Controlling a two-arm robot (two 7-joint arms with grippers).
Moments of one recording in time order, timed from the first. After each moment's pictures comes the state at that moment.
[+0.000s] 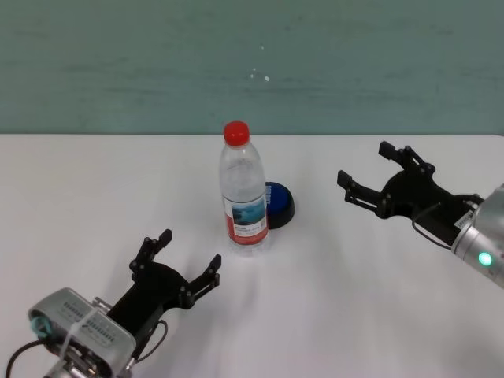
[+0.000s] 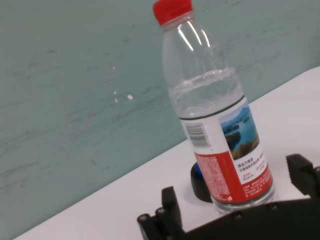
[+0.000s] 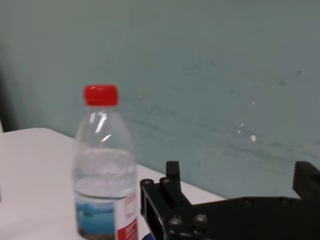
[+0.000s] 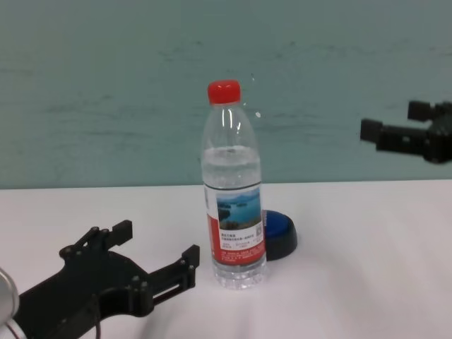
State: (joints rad) left arm 0.12 0.31 0.22 -1.62 0.09 -0.25 -0.23; right arm 0.15 0.50 -0.26 -1.65 0.42 0.04 0.41
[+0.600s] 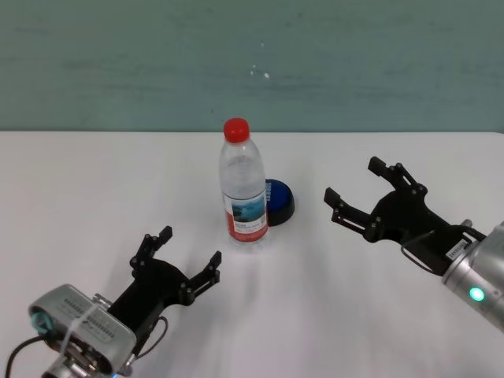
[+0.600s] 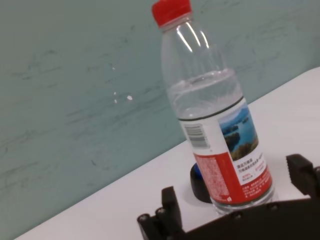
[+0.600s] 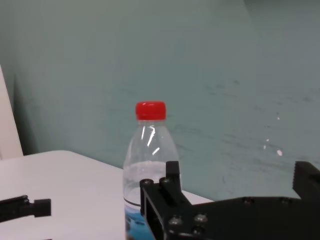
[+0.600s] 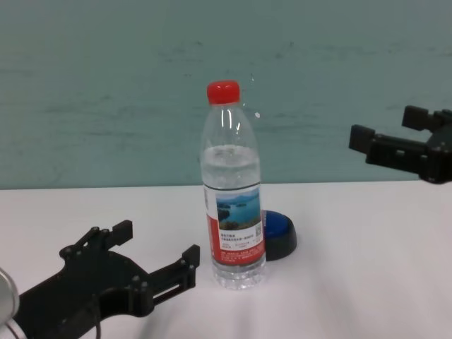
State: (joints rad) left arm 0.12 0.31 0.22 -1.62 0.09 -0.25 -0.23; right arm 0.01 0.48 -0.24 -1.76 0.42 -0.04 0.38
